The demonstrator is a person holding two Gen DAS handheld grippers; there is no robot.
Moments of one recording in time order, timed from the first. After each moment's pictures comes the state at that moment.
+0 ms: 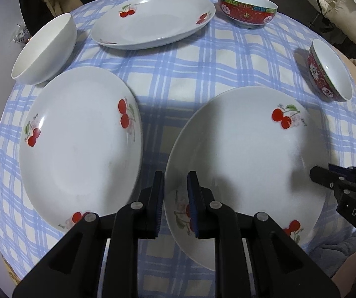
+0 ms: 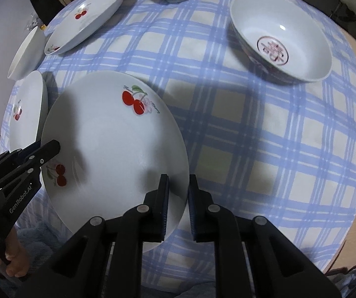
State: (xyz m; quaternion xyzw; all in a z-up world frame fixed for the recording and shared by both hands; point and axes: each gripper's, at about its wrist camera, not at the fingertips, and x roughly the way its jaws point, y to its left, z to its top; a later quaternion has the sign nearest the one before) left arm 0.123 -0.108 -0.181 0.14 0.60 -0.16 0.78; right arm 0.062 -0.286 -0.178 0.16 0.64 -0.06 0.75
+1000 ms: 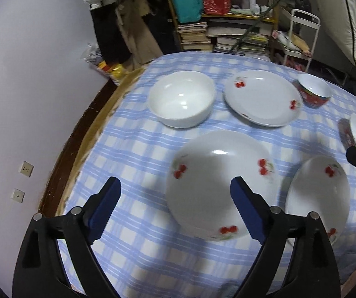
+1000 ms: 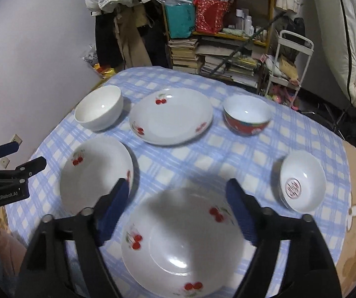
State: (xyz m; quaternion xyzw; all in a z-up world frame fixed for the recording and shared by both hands) left arm 0.148 0.039 -0.065 0.14 0.48 -0.03 0.87; right arm 0.100 -0.208 -0.052 0.05 0.45 0.01 0.89
